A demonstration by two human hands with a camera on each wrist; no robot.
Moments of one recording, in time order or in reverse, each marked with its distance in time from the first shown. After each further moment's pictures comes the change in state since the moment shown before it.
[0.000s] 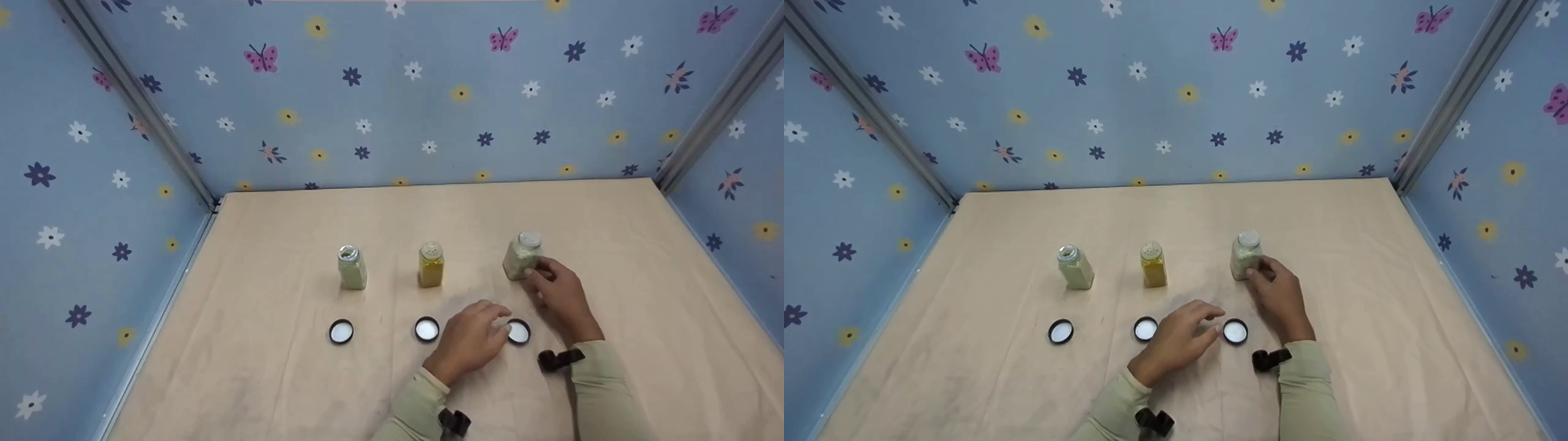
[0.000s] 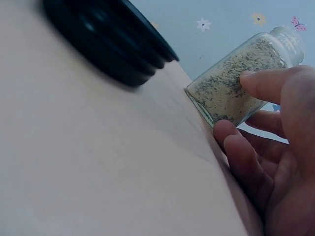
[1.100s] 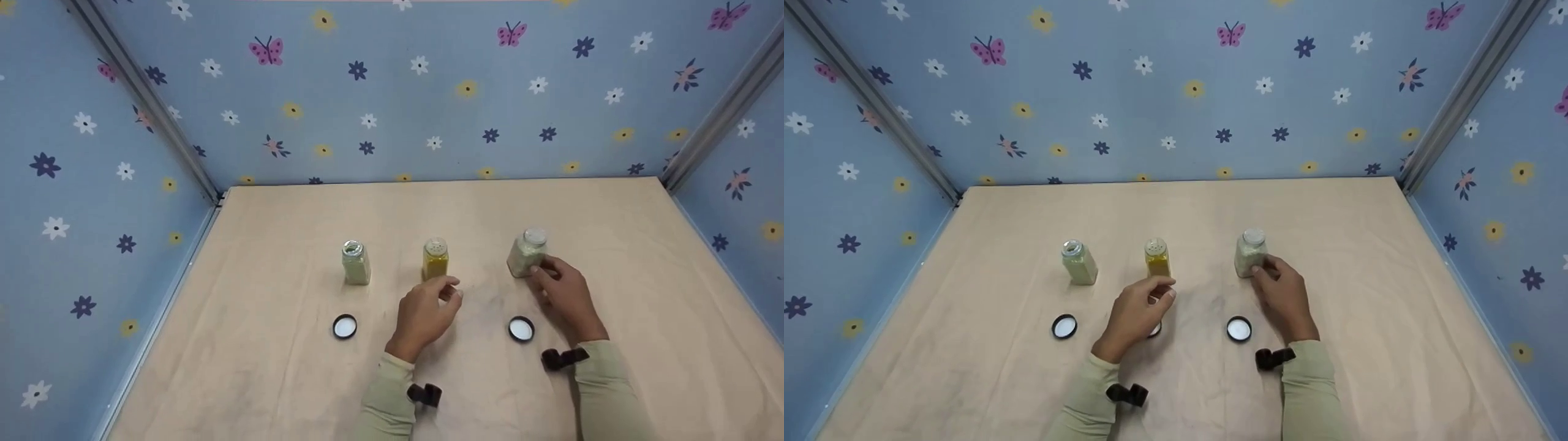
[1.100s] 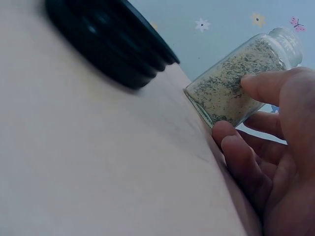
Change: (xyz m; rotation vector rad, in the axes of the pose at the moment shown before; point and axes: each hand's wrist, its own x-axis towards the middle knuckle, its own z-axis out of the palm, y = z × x) left_hand -0.008 -0.049 -0.046 -0.158 0.144 -0.310; right_hand -0.004 0.000 0.000 0.018 -0.019 0.018
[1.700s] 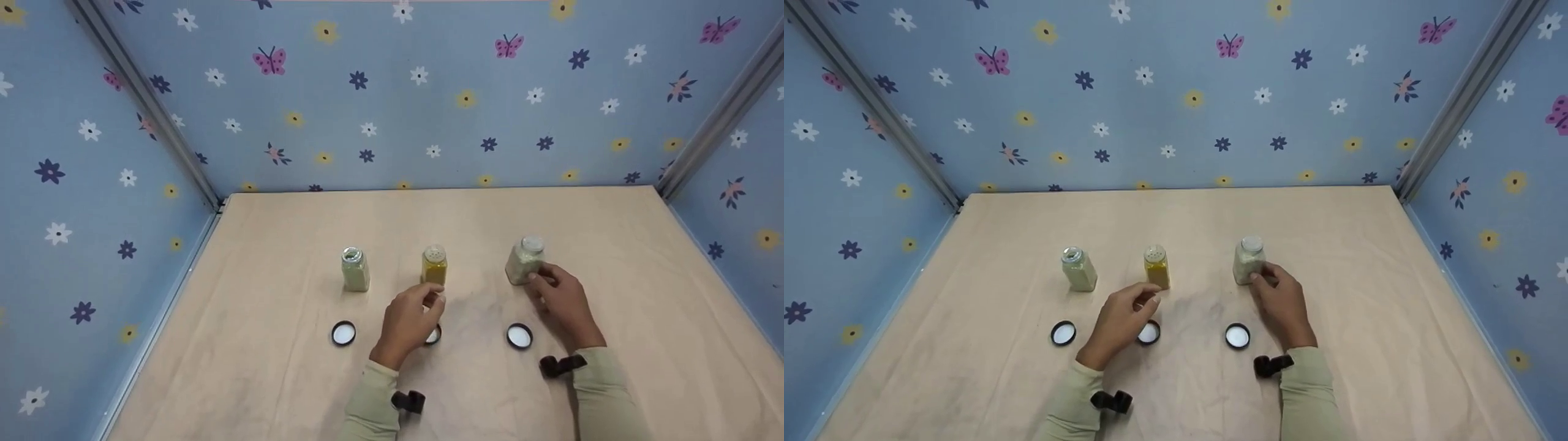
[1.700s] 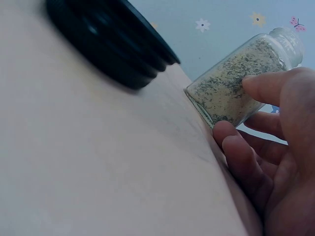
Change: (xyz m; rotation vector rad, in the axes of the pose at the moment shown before) left_hand -0.001 -0.015 -0.019 -0.026 -0.018 -0.043; right_hand 0.003 -0.001 -0.001 -0.016 0.009 -0.018
